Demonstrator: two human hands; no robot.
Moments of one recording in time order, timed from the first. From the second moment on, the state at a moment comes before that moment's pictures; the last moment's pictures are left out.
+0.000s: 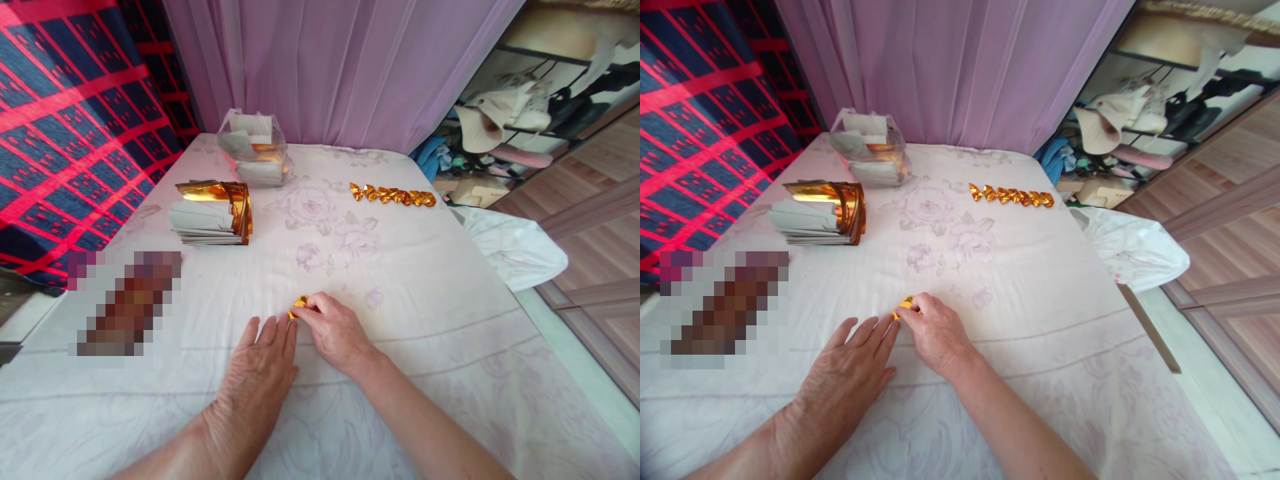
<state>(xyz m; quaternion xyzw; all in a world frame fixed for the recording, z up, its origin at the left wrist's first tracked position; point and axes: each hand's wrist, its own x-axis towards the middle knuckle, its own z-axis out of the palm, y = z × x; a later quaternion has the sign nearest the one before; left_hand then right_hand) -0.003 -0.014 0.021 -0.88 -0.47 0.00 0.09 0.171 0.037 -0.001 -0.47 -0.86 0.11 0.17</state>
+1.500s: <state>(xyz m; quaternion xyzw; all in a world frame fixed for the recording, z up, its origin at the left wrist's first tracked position) -0.021 0.010 0.041 -0.91 -0.42 0.00 -0.01 0.165 0.037 0.008 -0.52 -0.83 0.16 0.11</state>
